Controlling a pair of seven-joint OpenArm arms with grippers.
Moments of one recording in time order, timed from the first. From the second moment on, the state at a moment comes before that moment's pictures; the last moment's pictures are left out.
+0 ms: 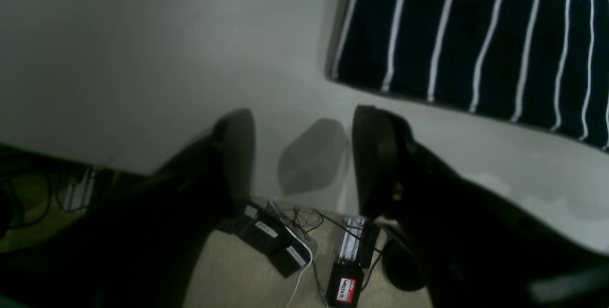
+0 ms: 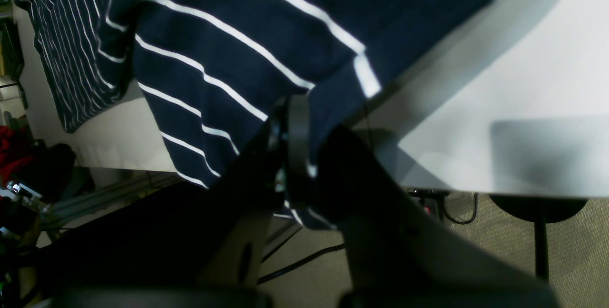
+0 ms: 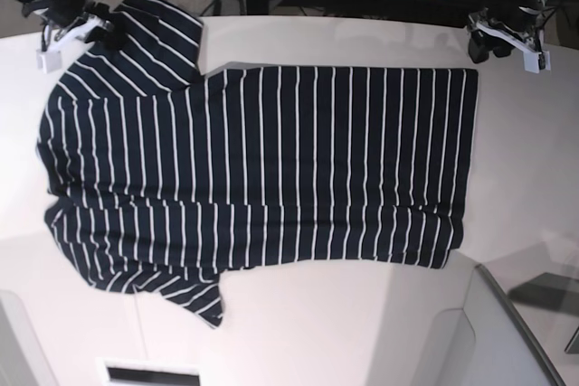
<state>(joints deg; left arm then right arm) 25.3 -13.3 -39.3 72.1 -22.3 -34.6 25.7 -20.0 2.2 41.2 70.0 39.5 39.9 -55.0</state>
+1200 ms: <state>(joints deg) 19.1 -12.5 -33.3 68.1 -23.3 -34.9 24.6 -22.7 2.4 40.8 78.2 35.1 37.3 -58.1</state>
